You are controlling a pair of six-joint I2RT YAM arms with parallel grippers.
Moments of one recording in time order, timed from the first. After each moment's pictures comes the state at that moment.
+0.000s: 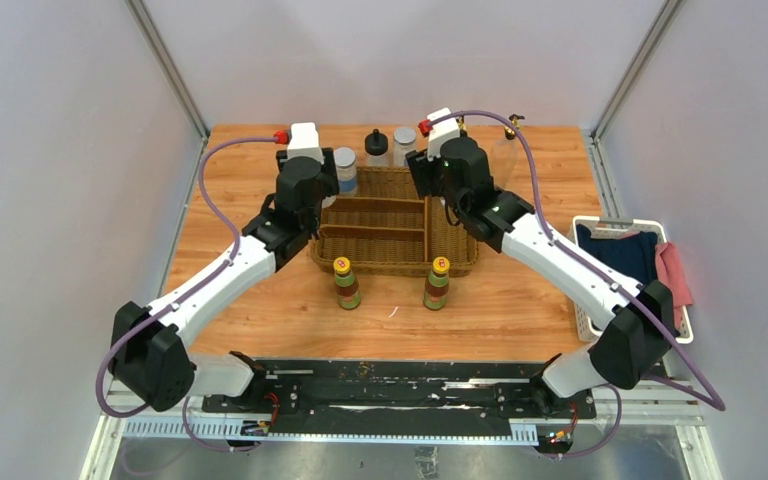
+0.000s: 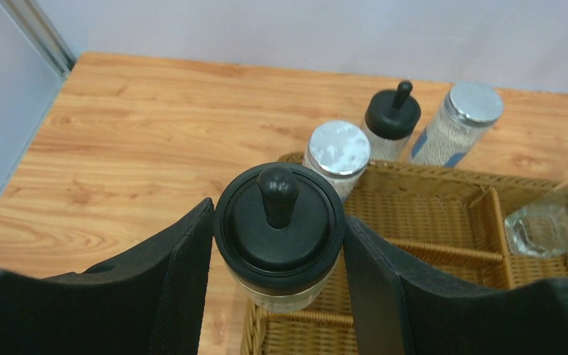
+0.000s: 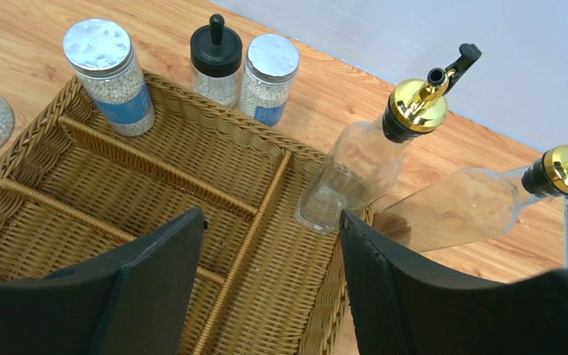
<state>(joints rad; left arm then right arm) -0.54 1.30 1.05 0.07 -0.60 -0.16 0.69 1.45 1.33 -0.17 0.37 -0.10</state>
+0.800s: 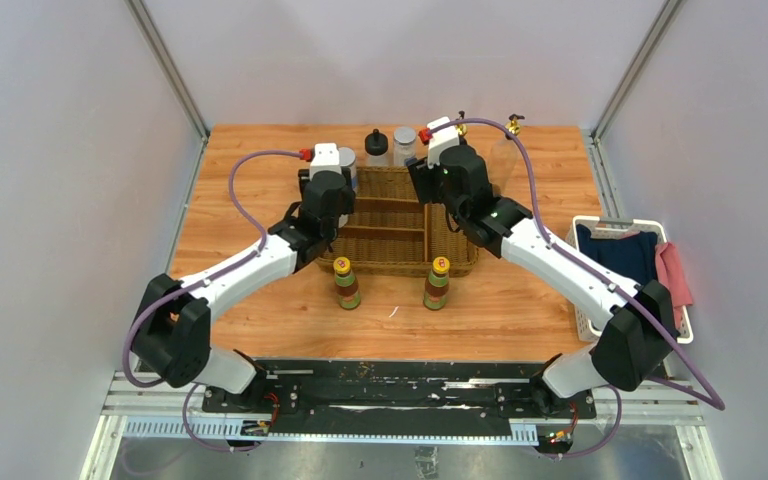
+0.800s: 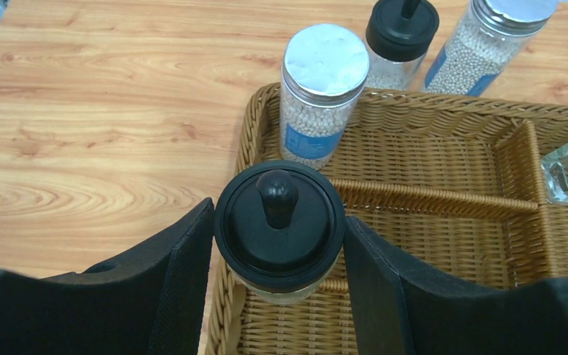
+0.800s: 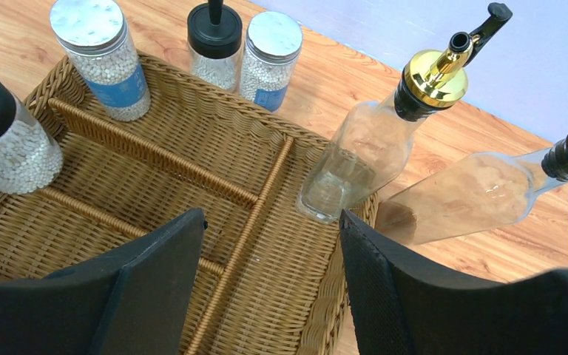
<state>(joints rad) -0.59 1.41 0.96 0.10 -0.62 -0.24 0.69 1.43 1.26 -0.13 0.37 -0.09</state>
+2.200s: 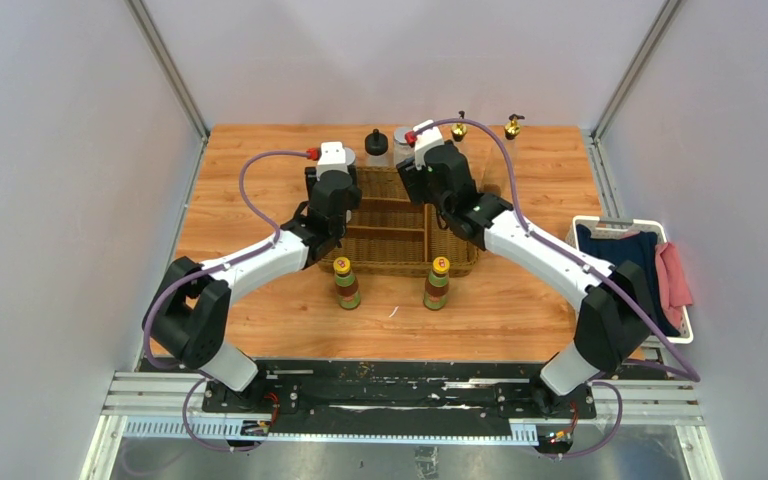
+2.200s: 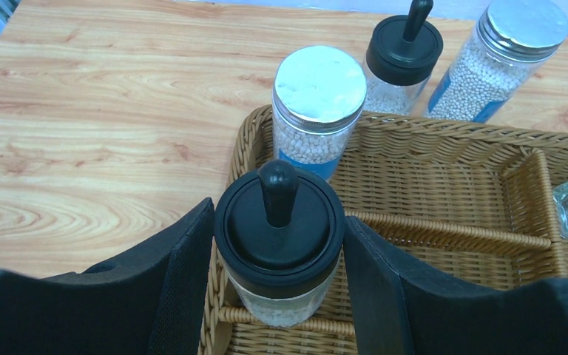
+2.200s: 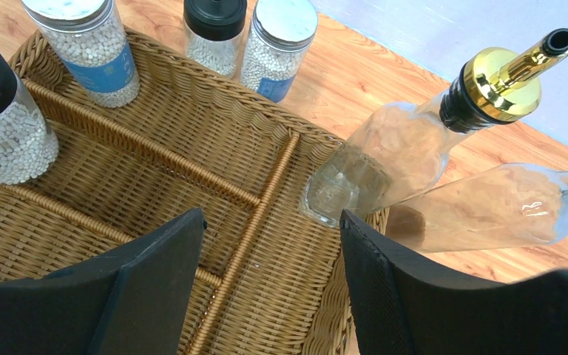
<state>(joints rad) -0.59 1.53 0.96 0.26 -0.65 -0.21 0.69 1.55 1.29 -0.11 0.38 -0.12</state>
